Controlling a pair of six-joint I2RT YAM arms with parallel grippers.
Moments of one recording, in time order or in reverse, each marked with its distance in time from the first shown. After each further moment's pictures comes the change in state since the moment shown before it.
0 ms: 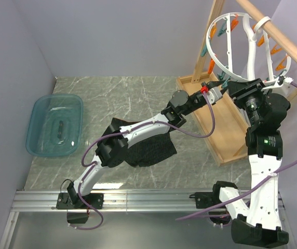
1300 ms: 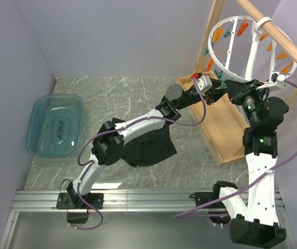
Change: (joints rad) left arm 0.053 -0.043 -0.037 -0.035 0.161 -0.349; right arm -0.020 -0.002 -0.117 0.271 -0.169 -0.162
